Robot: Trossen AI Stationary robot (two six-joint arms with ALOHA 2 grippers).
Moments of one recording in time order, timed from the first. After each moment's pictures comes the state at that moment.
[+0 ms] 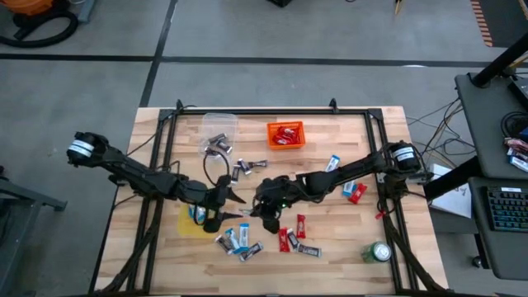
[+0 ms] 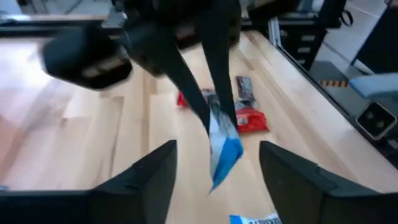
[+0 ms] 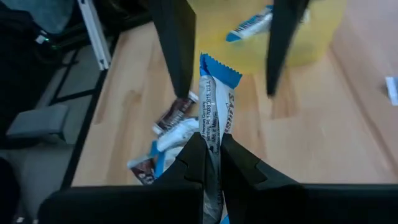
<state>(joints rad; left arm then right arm) -0.31 1.26 0.43 0.47 -0.11 -0.10 0.16 1.88 1.23 0.11 -0.14 0.38</state>
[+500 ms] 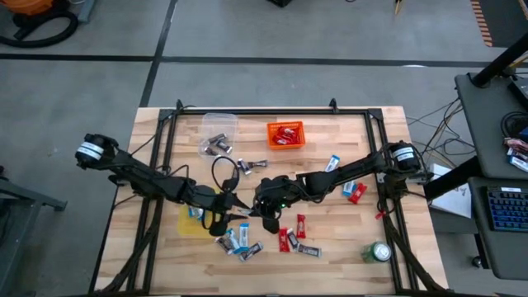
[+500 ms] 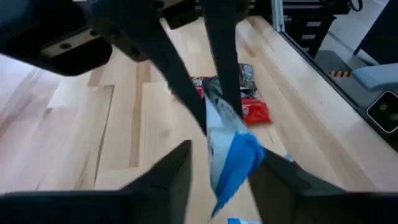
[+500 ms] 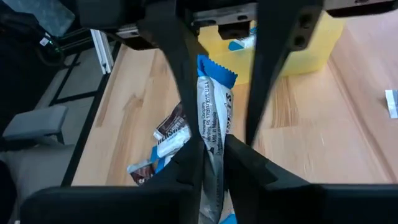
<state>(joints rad) -0.32 1.38 0.48 0.50 -0.11 -0.12 0.16 1.88 1.23 0.13 -0.14 0.36</state>
